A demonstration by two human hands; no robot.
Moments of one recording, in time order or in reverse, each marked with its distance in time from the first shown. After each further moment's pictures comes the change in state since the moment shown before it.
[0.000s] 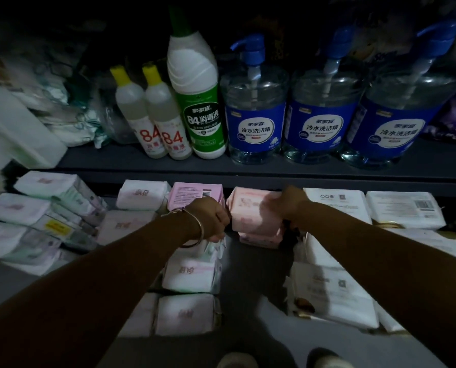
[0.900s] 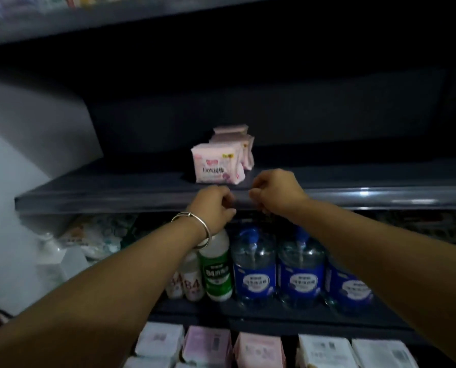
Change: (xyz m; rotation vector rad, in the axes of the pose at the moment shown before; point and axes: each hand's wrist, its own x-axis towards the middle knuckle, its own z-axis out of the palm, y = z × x) left_hand -0.137 0.195 -0.184 0.307 0.777 0.659; right_hand -0.165 -0.225 -0.189 -0.070 0.534 -0.797
